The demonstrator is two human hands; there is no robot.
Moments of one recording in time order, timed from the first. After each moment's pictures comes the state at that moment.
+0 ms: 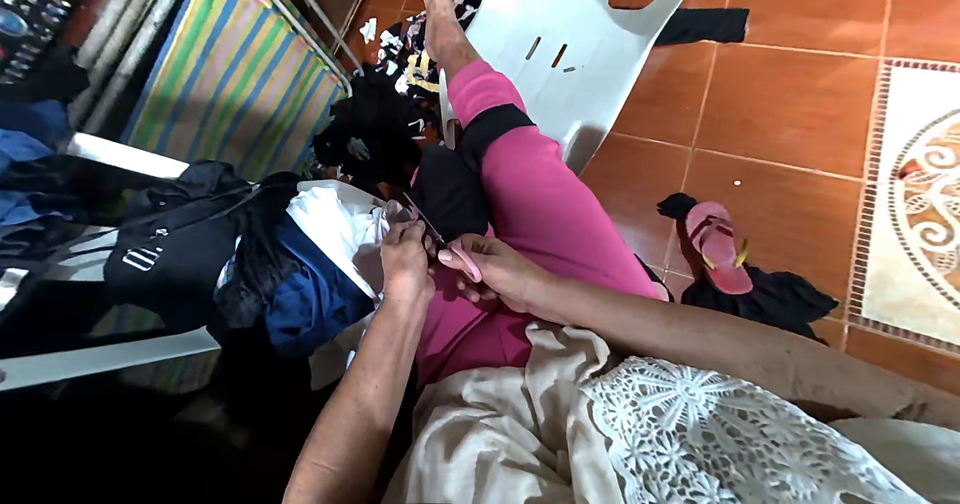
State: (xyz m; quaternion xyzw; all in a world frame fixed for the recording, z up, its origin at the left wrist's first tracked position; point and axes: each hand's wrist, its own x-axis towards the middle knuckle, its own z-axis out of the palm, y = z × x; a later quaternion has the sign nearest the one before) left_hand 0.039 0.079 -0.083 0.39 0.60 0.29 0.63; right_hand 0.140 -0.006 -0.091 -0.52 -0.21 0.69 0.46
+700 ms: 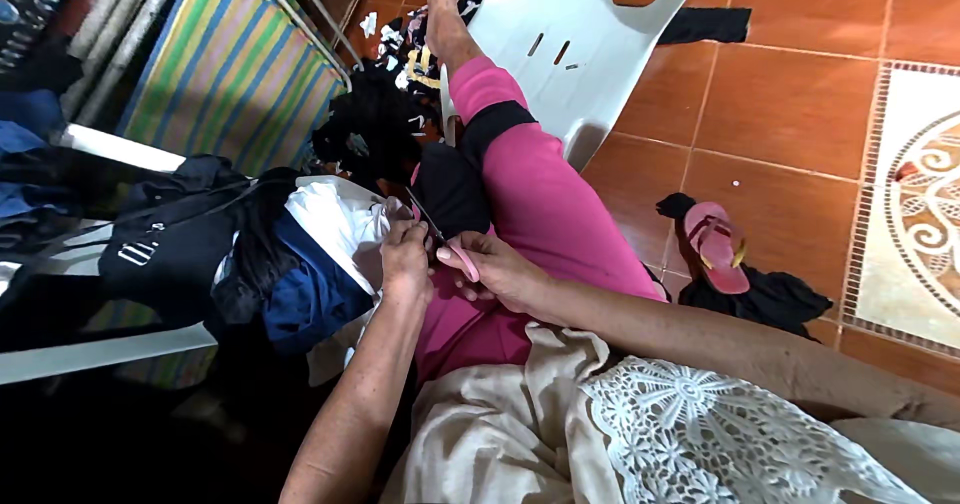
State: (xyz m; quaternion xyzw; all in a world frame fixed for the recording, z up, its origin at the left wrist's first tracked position) left_hand 0.032 0.076 -0.084 0.42 0.60 0.27 0.63; right_hand 0.134 -0.006 -0.092 -0.52 -0.21 0.68 0.48
